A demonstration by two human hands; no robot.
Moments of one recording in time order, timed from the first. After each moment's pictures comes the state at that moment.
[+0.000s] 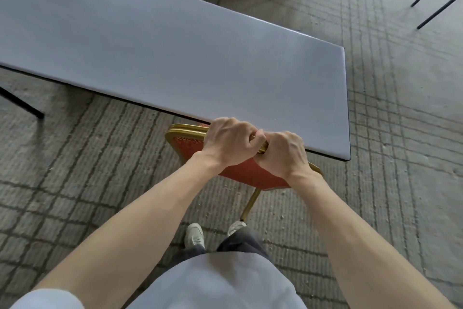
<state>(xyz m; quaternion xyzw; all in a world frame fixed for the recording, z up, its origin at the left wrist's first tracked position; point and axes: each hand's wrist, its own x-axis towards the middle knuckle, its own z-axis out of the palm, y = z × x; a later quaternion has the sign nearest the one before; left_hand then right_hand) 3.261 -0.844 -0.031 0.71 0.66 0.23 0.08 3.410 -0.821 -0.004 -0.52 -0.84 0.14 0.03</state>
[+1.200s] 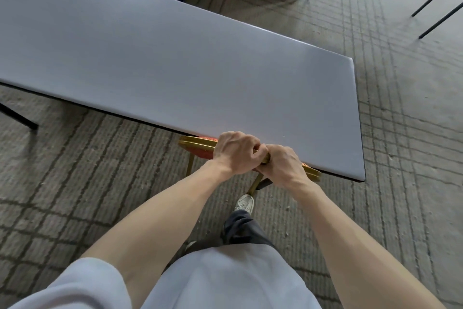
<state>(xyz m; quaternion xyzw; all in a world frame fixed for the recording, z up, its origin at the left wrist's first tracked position) 3.251 -0.781 -0.107 0.71 0.67 0.19 0.10 3.397 -0.763 -0.080 -0.56 -0.80 0.24 0.00</state>
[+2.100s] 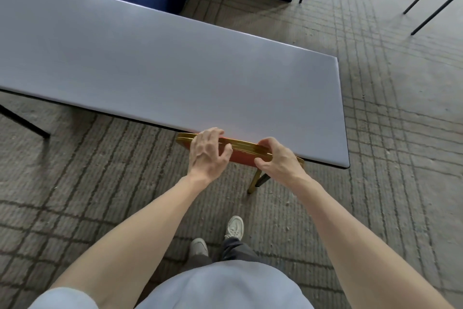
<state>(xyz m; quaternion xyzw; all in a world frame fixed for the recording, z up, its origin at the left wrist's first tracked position) 3.241 -0.845 -0.106 0.56 0.76 0.27 0.19 3.436 -0.797 -0.039 -0.58 -0.73 0.36 0.05</state>
